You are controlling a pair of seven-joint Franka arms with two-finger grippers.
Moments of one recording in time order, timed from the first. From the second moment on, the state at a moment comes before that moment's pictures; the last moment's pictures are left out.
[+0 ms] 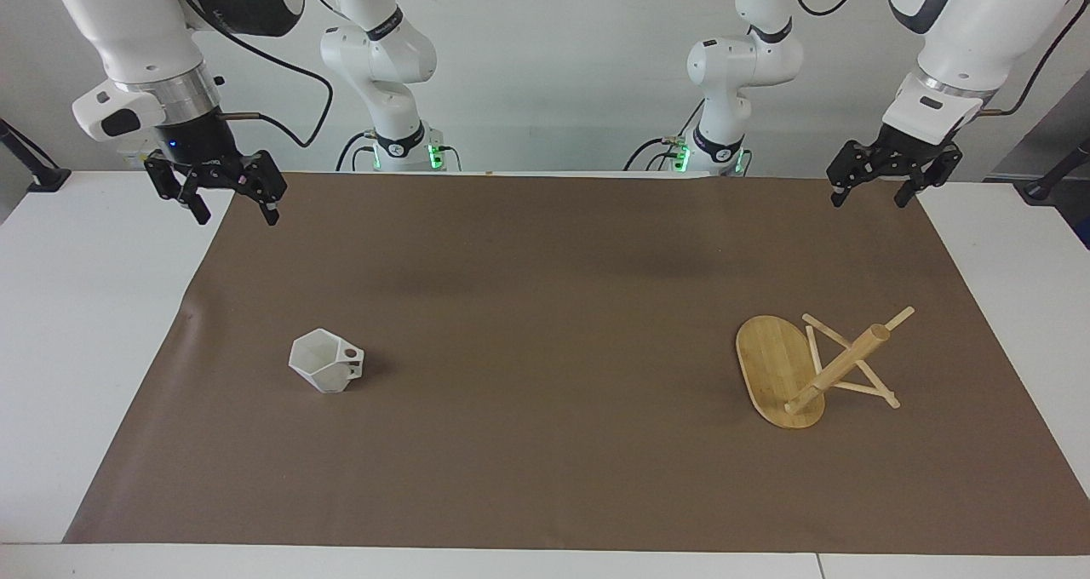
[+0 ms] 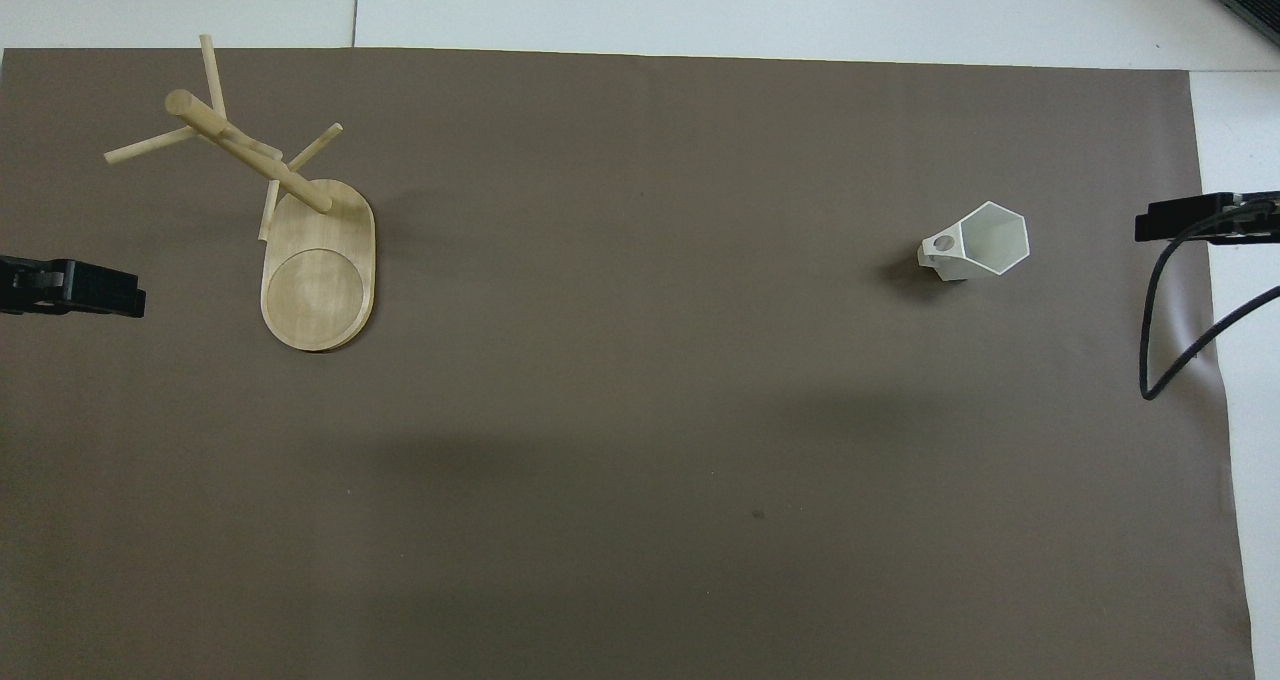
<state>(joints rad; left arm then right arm) 0.03 -0.10 -0.07 -1.70 0.00 1.64 0.04 -0.16 -0.02 0.07 -1.68 0.01 1.86 -0.07</state>
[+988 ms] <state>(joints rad) 0.03 -0.10 -0.07 -1.70 0.00 1.64 0.04 -0.16 0.12 0.07 -1.87 0.01 2.22 -0.11</state>
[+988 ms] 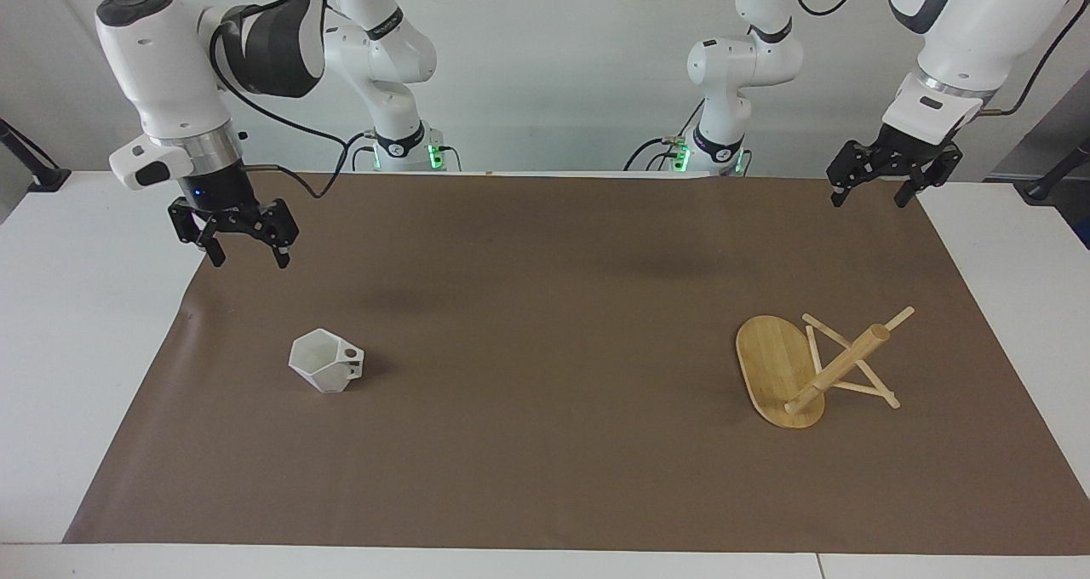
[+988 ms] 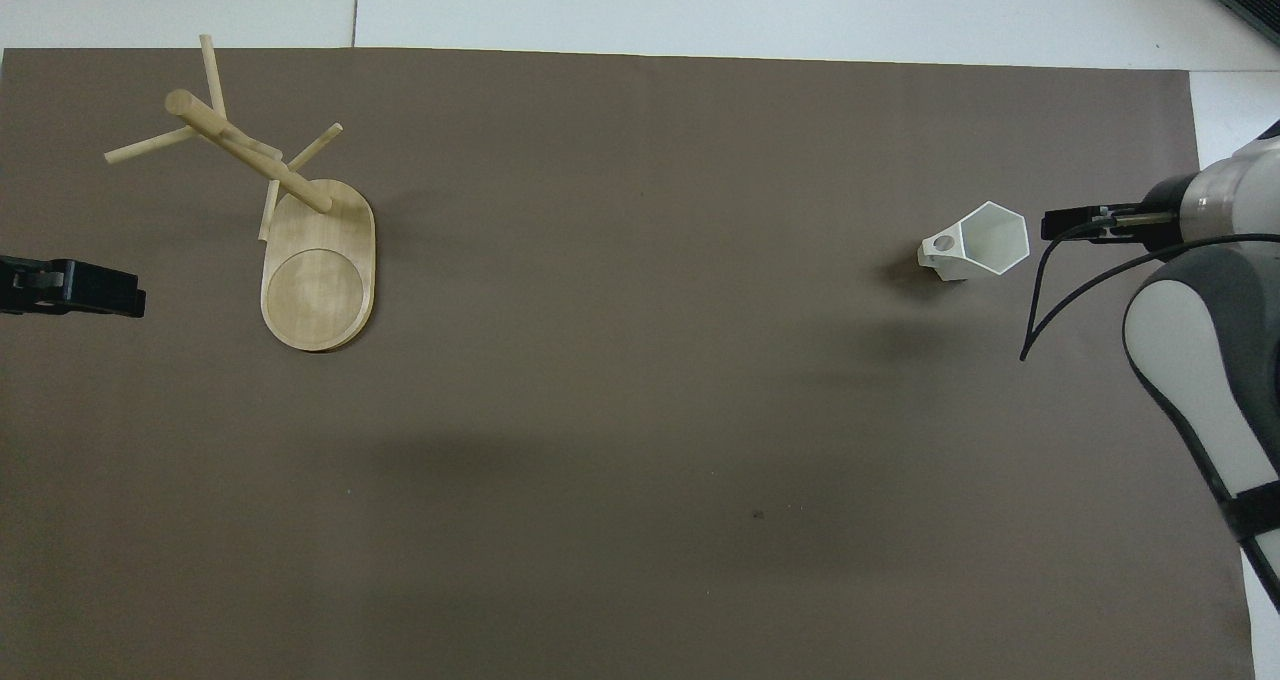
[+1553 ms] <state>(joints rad) 0.03 -0.10 -0.07 -1.70 0.00 1.64 0.04 -0.16 0.23 0.06 -1.91 0.01 2.39 -0.13</state>
